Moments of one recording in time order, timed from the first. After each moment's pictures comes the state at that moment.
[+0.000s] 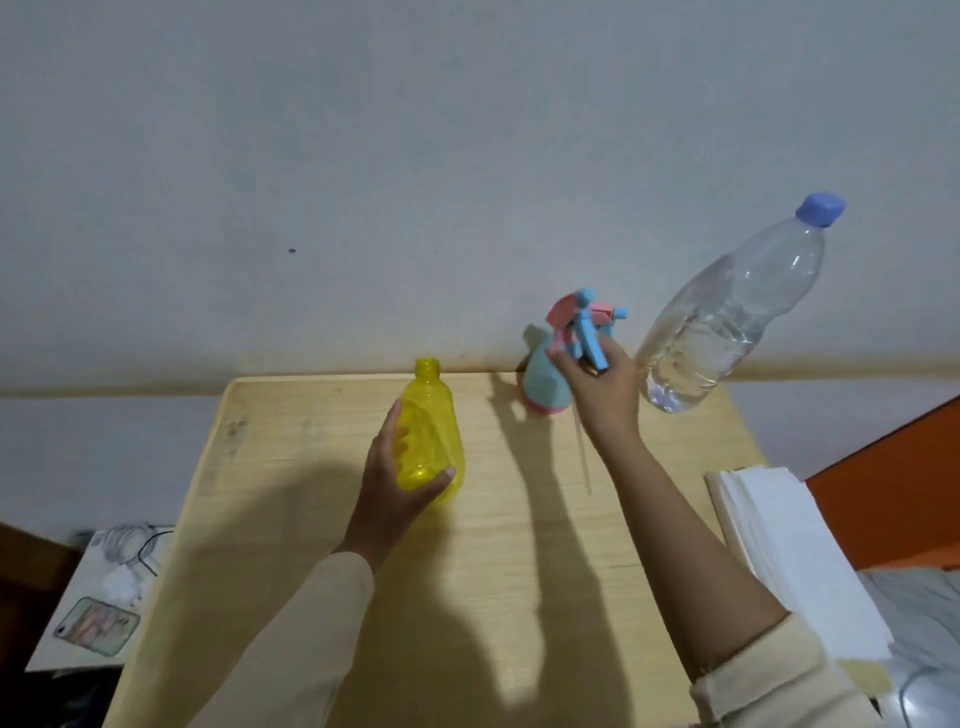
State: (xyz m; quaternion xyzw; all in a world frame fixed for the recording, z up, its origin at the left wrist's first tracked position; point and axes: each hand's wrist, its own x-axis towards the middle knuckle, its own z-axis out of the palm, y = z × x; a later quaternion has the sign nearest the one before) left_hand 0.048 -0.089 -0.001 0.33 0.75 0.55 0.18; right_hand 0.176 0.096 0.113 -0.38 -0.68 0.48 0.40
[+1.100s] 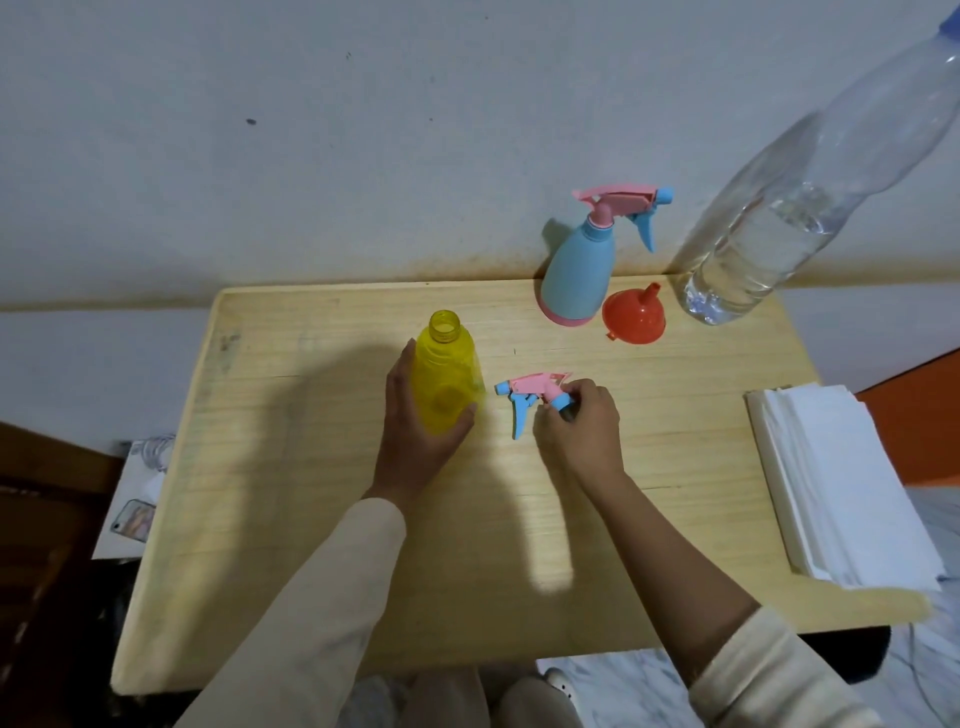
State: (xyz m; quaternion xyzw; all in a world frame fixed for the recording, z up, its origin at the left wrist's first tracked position) left_hand 0.078 -0.082 -0.030 0.34 0.78 0.51 0.10; right_hand 0.215 0.052 -0.030 -0.50 -0.75 0.39 0.19
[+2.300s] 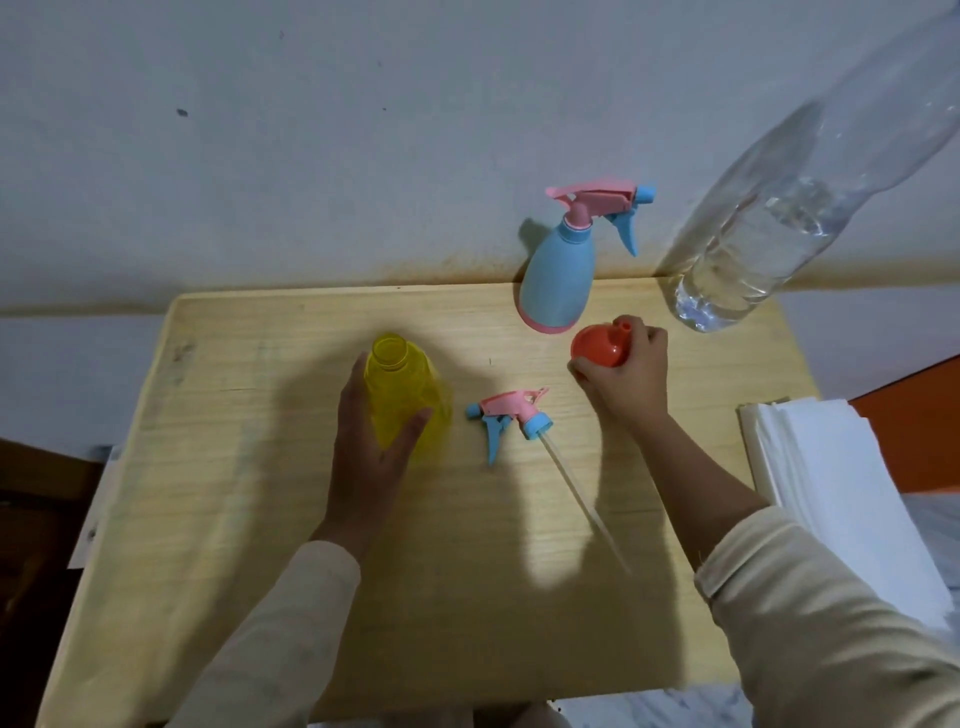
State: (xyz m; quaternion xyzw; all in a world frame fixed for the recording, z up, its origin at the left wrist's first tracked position) left_hand 0.083 -0.080 -0.024 0.30 0.80 0.51 0.10; right_hand 0.224 0.169 -0.039 -0.50 -0.75 0.36 0.24
